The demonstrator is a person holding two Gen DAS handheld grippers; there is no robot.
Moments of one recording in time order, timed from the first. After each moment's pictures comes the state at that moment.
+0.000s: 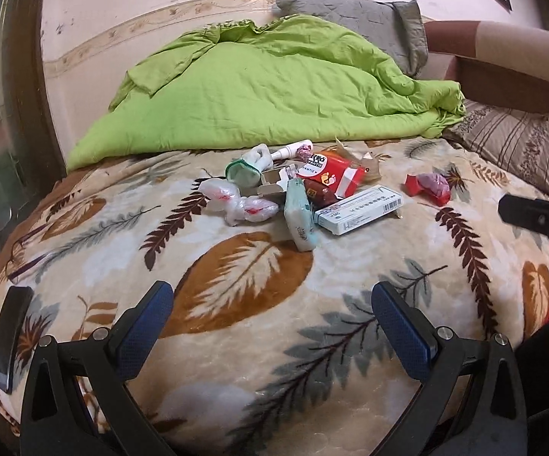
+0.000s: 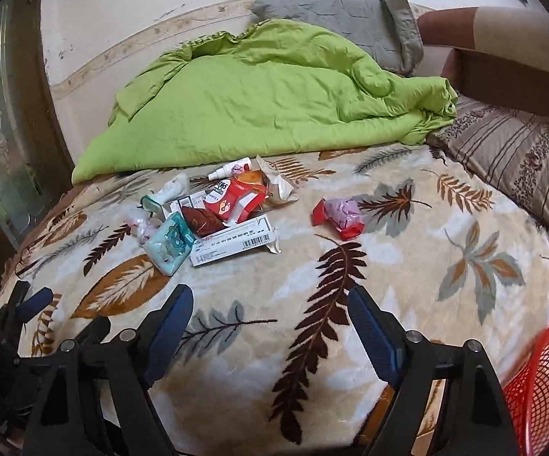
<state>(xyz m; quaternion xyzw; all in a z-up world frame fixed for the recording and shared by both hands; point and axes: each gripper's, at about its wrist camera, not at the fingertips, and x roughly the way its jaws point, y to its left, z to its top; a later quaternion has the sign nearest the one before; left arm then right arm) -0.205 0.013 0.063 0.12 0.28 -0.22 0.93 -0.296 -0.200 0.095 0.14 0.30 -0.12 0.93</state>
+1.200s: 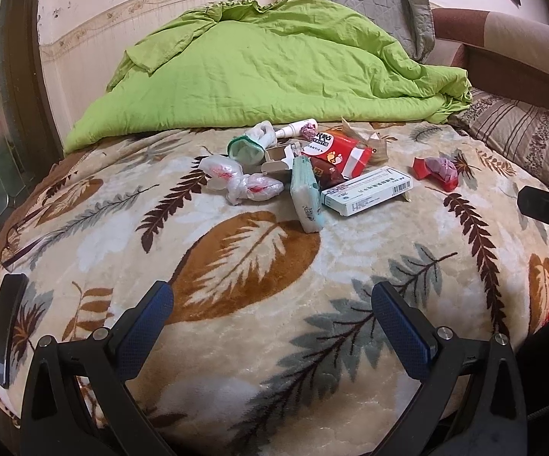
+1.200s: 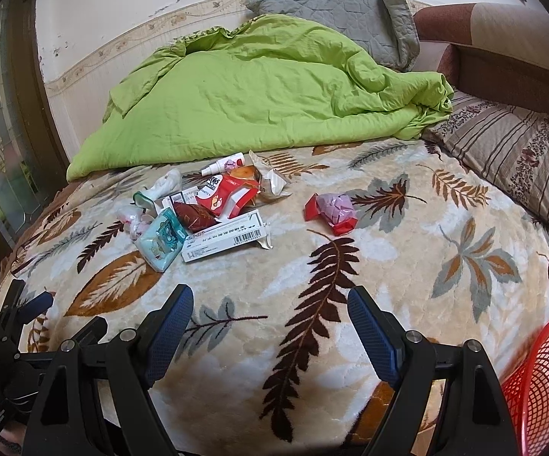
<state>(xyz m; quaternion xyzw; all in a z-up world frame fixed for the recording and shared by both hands) -0.192 0.021 0.054 0.12 0.32 -0.22 0.92 -0.295 -0.207 0.092 0.14 0.32 -0.13 0.93</state>
